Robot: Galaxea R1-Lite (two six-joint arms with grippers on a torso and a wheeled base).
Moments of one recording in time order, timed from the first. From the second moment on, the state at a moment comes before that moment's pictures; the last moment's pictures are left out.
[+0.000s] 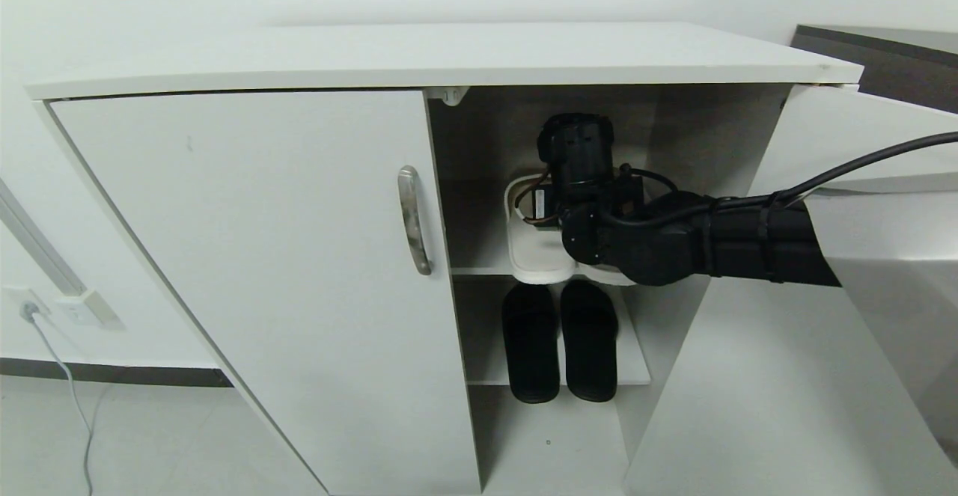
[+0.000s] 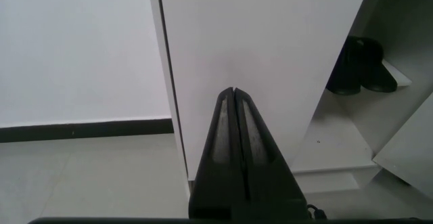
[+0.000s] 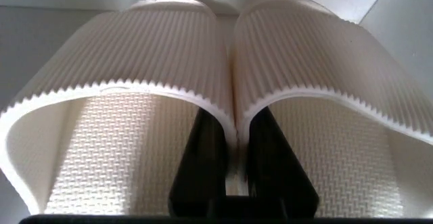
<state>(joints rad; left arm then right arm) 0.00 0.00 0.00 0.00 -0.04 0.00 0.72 2.23 -1.89 -0.13 -0.74 0.14</state>
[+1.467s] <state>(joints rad) 0.00 0.00 0.00 0.00 -0.04 0.00 0.89 1.85 -1.31 -0.27 -0.75 0.16</state>
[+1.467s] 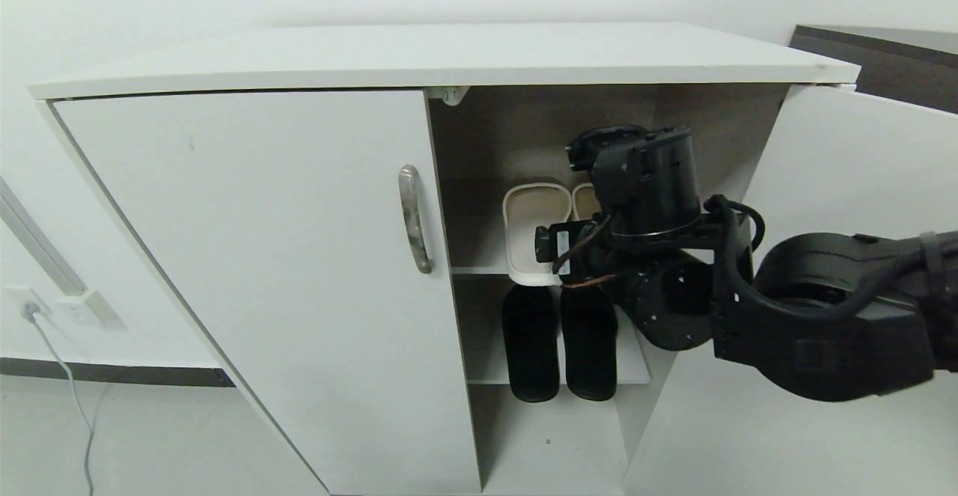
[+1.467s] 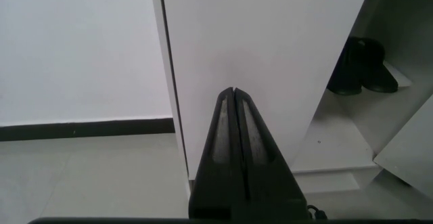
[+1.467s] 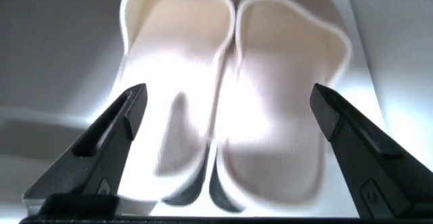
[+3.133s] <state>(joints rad) 0.00 0.00 0.00 0.00 -0.04 0.00 0.98 1.73 -0.84 -0.66 -0.63 0.16</state>
